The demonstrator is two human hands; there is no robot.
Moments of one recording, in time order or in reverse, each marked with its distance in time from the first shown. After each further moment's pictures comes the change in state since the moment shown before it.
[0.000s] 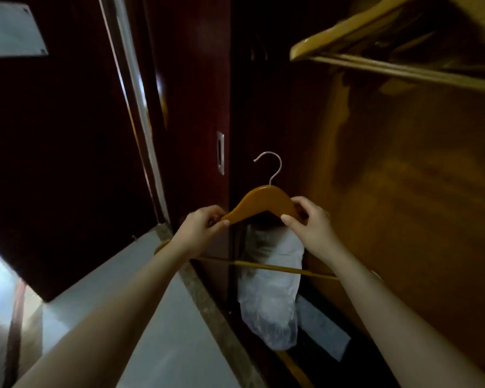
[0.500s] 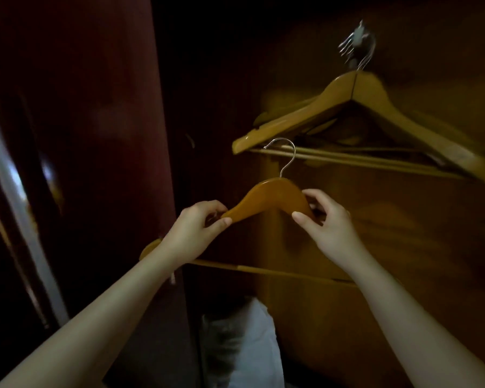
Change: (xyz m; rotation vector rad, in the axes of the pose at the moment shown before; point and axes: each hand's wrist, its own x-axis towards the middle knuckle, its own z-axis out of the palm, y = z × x) left_hand 0.212 0.061 -0.097 -0.082 -0.072 0.590; right_hand 0.110 -0.082 -0.072 -0.178 0.566 -0.024
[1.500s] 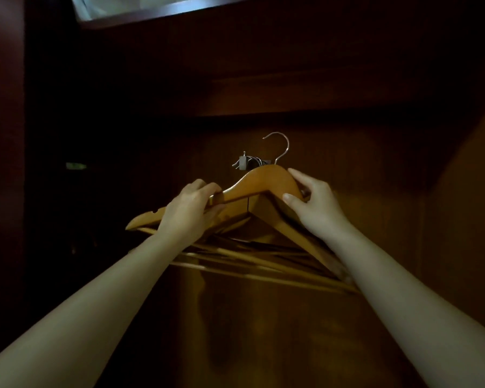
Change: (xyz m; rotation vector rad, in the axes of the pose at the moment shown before) left_hand 0.222 0.158 0.014 0.303 0.485 0.362; right_hand 0.138 -0.040 -0.193 -0.189 0.325 -0.044
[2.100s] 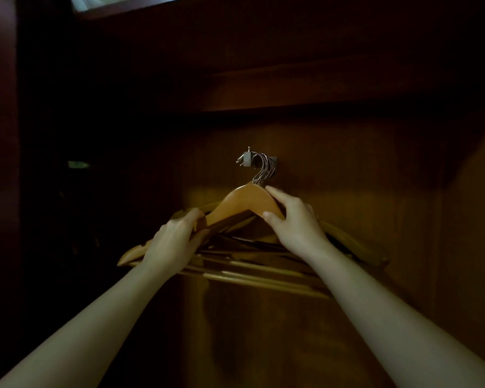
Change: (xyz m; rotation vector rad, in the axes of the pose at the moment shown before) left_hand -0.033 -0.046 0.030 -0.079 -0.178 -0.099; right_hand 0.002 0.016 0.050 -0.105 -0.106 -0.007
